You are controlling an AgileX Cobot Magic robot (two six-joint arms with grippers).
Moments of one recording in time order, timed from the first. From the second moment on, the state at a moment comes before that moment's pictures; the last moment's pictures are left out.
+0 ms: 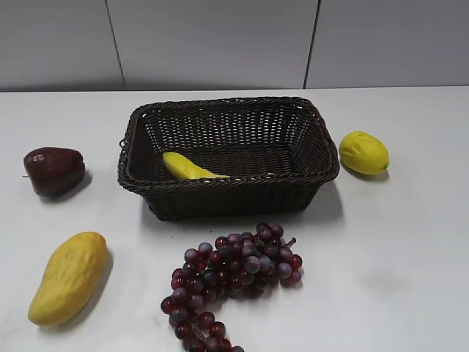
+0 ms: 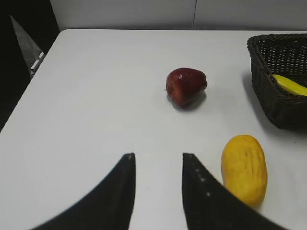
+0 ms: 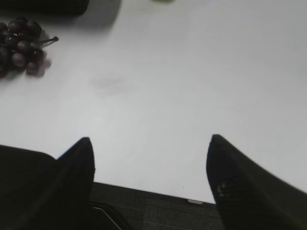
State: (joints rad) left arm -0.01 -0.01 -0.51 -0.02 1.04 0.09; right arm 0.32 0.26 -0.49 -0.09 1.05 0.09
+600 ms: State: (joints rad) left arm -0.01 -0.01 -0.51 -0.02 1.04 0.09; right arm 0.20 0.15 -0.49 -0.09 1.05 0.09
